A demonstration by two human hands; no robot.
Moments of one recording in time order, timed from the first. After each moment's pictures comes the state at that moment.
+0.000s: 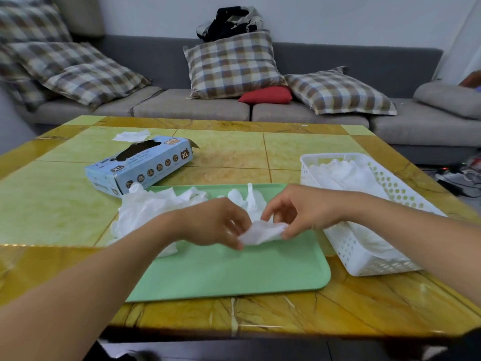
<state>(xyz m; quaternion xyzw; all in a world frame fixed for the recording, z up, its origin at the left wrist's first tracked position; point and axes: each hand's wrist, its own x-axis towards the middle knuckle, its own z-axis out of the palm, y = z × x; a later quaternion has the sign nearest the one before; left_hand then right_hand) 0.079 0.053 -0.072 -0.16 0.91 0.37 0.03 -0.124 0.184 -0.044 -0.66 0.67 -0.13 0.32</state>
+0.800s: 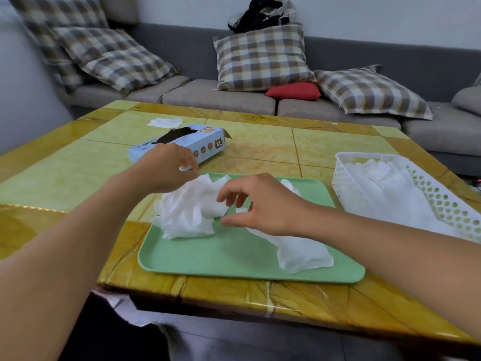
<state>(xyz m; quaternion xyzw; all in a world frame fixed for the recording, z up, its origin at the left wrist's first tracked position) 0.176 -0.026 -0.037 -0.39 0.90 0.11 -0.14 -0.001 0.136 -0.051 -0.74 0.61 -0.24 0.15</state>
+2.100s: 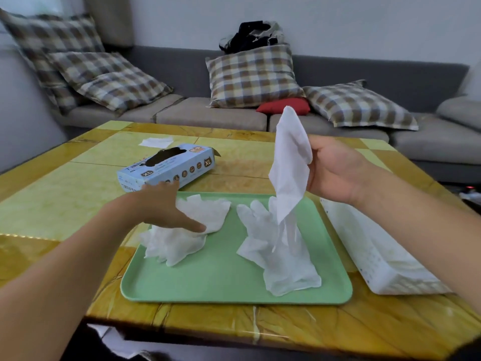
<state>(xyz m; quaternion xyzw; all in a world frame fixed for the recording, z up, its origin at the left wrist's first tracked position) 0.165 -0.008 -0.031 -0.48 0.86 0.10 0.12 -0.090 0.154 0.027 -0.35 0.44 -0.59 0.59</state>
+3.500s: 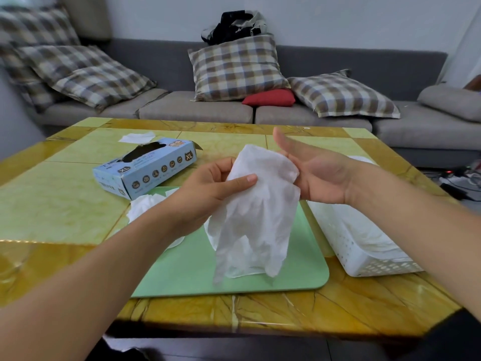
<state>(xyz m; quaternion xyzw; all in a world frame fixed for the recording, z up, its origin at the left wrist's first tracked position) 0.087 0.082 -0.028 -0.17 0.65 0.71 -0.22 -0.102 0.185 0.014 -0.42 0.57 -0.45 0.55</state>
